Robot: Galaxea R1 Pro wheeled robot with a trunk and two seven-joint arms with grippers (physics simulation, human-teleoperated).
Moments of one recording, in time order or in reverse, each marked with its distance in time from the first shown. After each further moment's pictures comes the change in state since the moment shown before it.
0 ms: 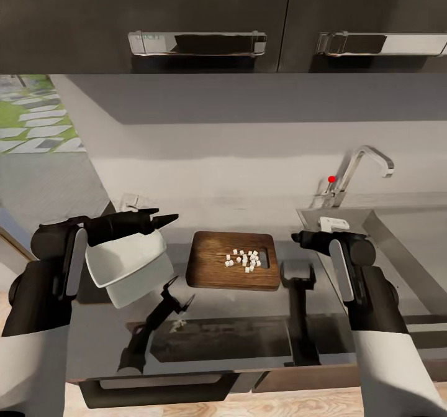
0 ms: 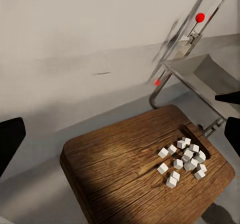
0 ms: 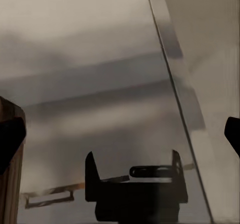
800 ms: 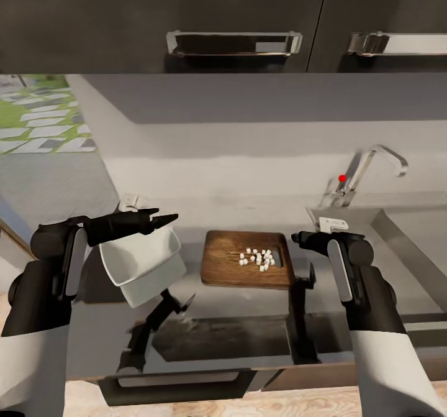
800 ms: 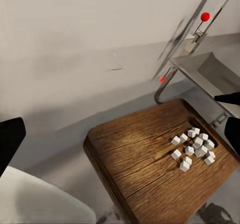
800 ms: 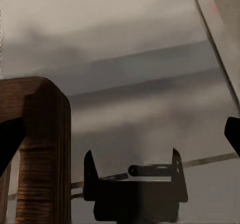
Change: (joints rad) left arm 0.000 0.002 0.000 0.000 0.000 0.001 -0.002; right arm 0.000 0.009 0.002 0.003 -0.003 0.000 -0.021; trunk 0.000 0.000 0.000
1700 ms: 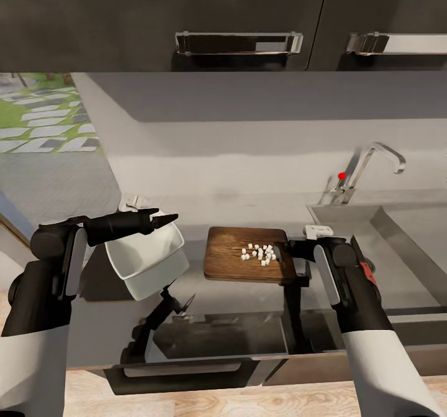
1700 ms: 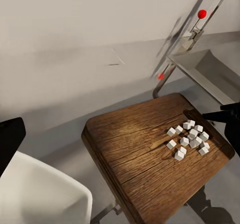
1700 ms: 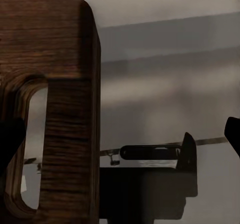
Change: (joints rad) left arm 0.000 0.000 0.000 0.000 0.000 0.000 0.000; right arm 0.000 0.005 0.081 0.092 0.001 -0.005 -0.002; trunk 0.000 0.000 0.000
